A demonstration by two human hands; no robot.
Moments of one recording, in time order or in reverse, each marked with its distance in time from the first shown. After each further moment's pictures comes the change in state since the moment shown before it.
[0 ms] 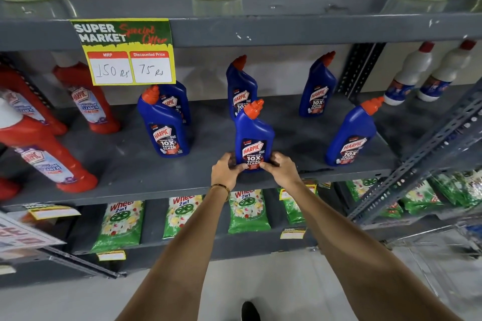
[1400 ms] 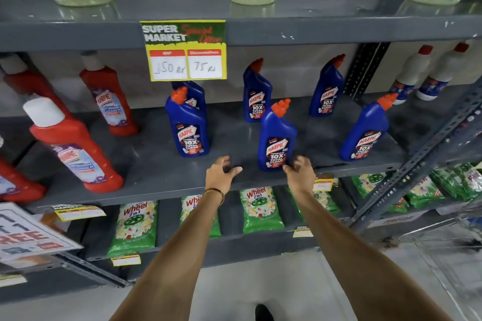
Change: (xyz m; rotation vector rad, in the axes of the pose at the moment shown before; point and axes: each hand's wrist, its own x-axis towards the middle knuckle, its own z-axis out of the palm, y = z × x) left_hand -0.005 -0.037 -0.067 -0.025 -0.039 -0.024; right_hand -0.040 -0.015 0.037 0.192 0.462 0.246
